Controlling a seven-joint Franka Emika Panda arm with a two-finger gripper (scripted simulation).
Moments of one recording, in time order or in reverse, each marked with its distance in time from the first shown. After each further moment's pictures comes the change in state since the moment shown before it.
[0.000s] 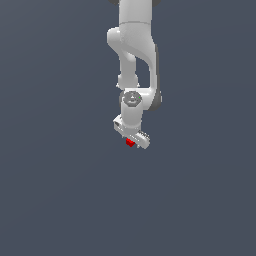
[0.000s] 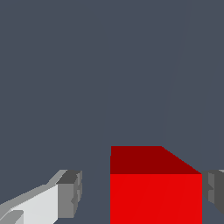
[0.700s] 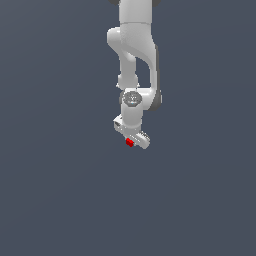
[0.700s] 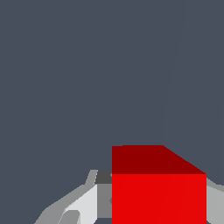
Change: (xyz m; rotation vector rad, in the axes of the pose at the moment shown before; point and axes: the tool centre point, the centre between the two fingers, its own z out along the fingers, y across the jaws) arm -0.001 -0.001 0.001 0.001 0.000 0.006
